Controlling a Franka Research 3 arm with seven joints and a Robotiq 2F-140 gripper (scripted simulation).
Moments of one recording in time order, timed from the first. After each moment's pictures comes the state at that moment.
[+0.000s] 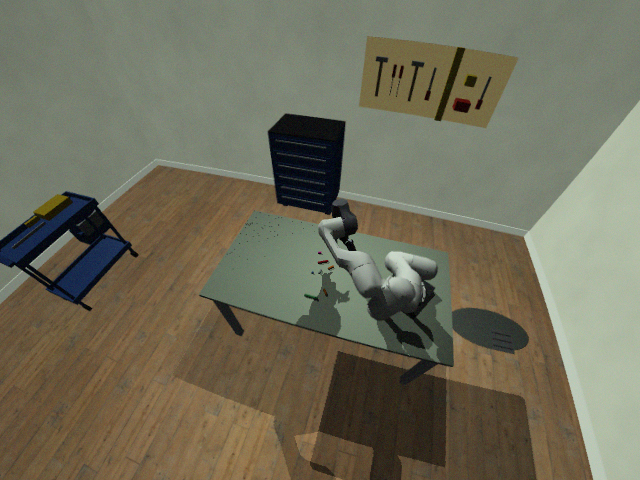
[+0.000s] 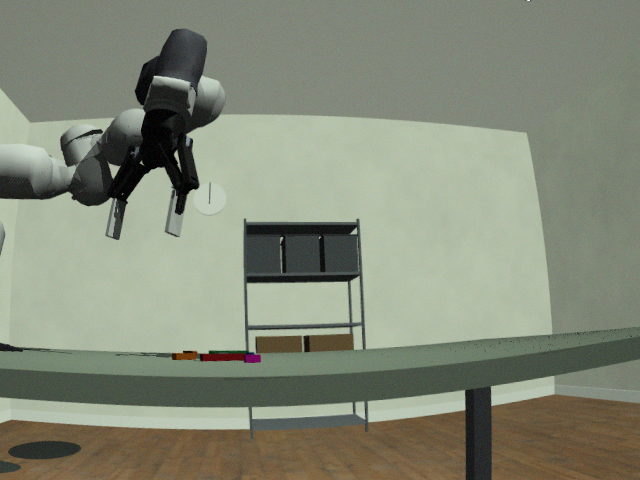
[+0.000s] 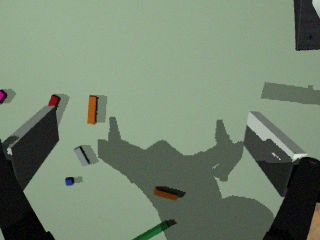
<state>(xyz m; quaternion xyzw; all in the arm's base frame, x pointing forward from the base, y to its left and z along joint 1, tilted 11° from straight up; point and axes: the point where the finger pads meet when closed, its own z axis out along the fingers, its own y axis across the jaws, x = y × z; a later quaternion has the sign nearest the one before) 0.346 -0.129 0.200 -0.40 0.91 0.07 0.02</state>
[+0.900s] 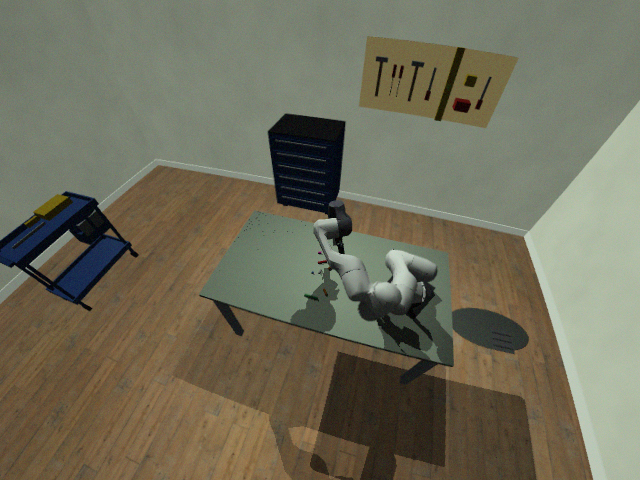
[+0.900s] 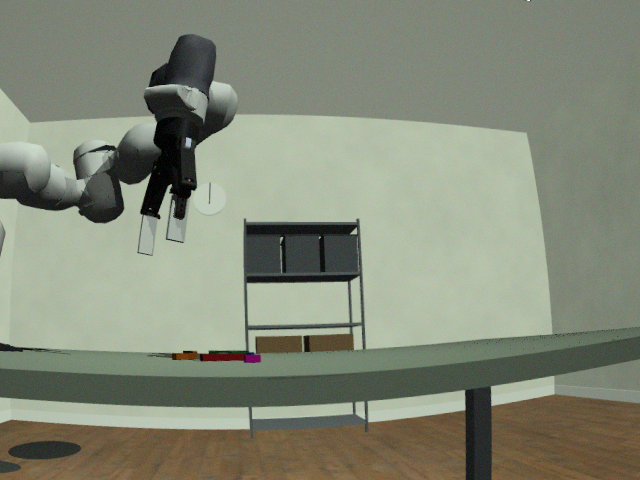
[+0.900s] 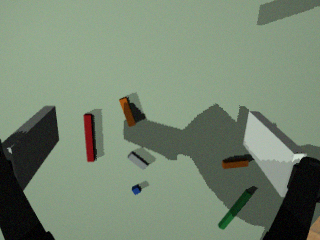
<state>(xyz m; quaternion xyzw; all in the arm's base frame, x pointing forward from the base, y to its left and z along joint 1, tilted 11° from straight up) 0.379 -0.135 0.182 -0.18 0.98 0.07 0.02</state>
